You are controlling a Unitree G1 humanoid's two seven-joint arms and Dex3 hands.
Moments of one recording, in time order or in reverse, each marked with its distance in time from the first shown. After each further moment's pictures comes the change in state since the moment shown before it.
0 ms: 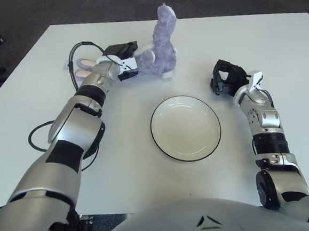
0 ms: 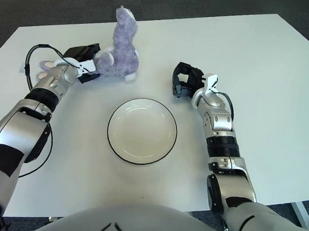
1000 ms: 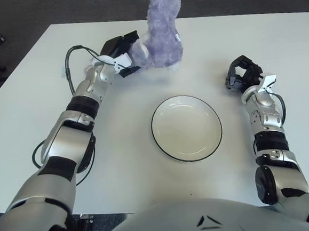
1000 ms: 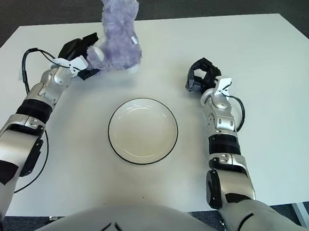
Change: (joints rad) left arm 0.185 0.060 0.157 -0.366 -0.127 -0.126 -0.011; right arm -0.034 0.010 -0.100 0.209 -0.009 -0.323 -0.154
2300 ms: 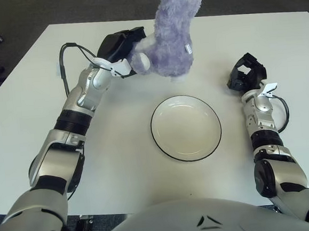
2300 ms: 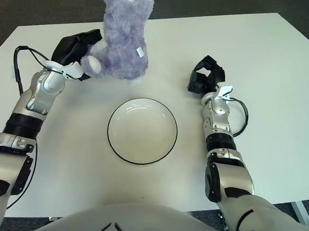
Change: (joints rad) left arm 0.195 0.085 0.058 -0.519 0.029 0.019 -0.097; right arm -0.051 -0.002 -0.020 0.275 -0.020 -0.405 0.004
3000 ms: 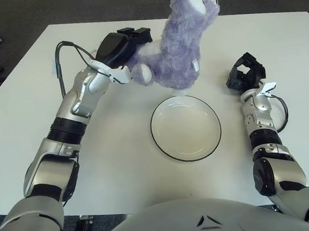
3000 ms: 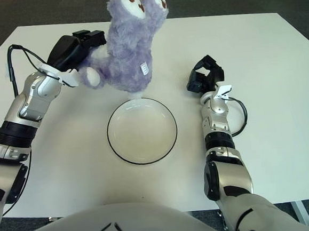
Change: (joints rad) left arm 0.069 0.031 0.020 -0.186 0.002 -0.010 -0.093; right arm -0.014 0.008 0.000 0.013 0.006 0.007 -0.014
